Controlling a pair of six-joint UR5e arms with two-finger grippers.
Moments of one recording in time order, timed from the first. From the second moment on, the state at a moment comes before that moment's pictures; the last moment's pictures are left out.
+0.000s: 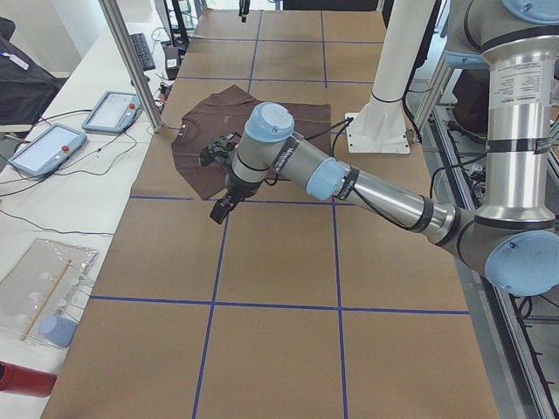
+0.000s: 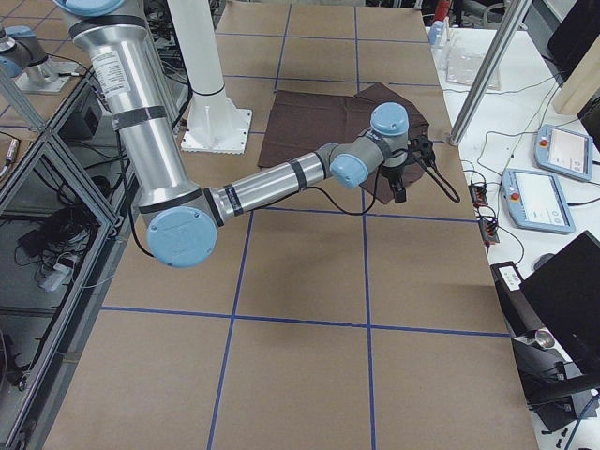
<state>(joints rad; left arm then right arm) -1.55 -1.50 -2.02 -1.76 -2.31 0.11 1.19 -1.23 1.60 -1.12 2.26 0.62</state>
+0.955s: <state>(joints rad) -1.55 -1.50 -2.02 -1.77 -2.31 0.11 0.89 -1.09 1.30 -0.81 1.89 0.98</state>
